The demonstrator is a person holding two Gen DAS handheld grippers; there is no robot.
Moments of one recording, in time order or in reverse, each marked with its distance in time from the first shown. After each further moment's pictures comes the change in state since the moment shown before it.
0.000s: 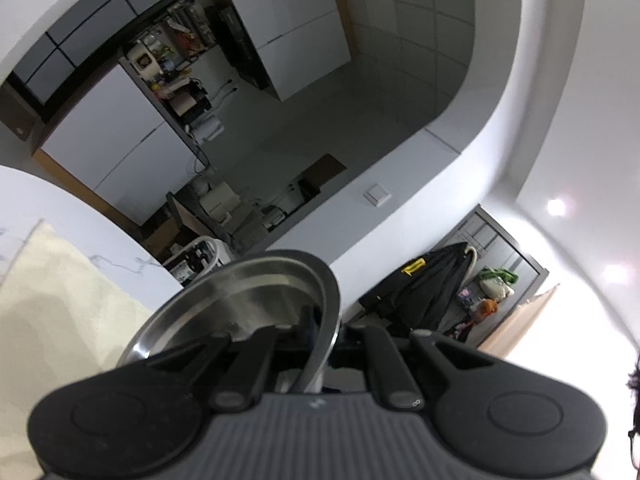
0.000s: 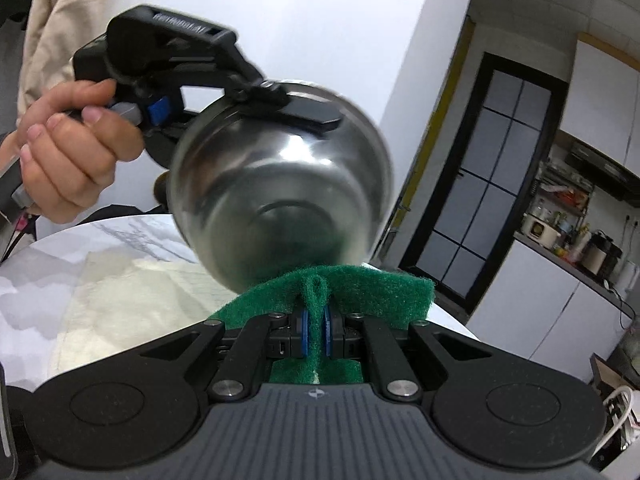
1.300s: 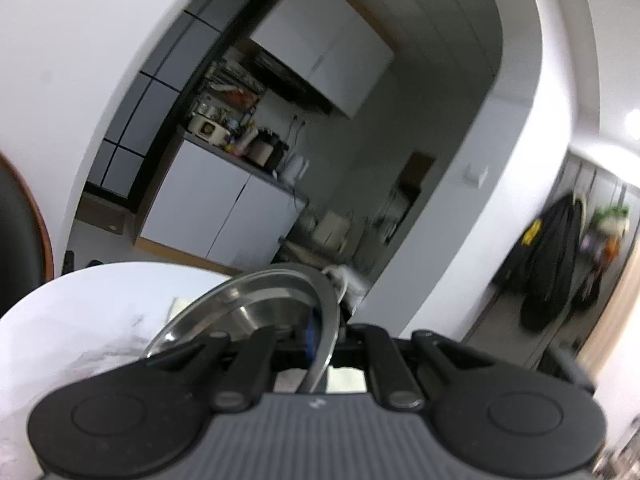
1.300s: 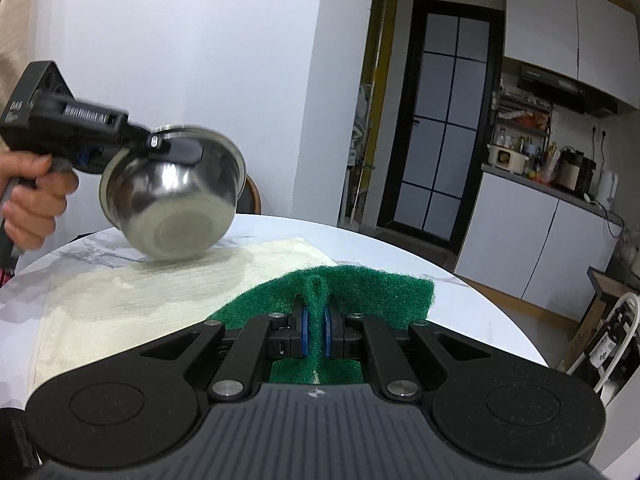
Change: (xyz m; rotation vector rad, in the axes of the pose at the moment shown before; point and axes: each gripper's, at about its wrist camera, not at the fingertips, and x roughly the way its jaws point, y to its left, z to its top) left arm 0.002 -0.023 -0.008 0.379 0.023 0.429; right arm -0.005 -0.055 -0.024 0.249 0.073 -0.053
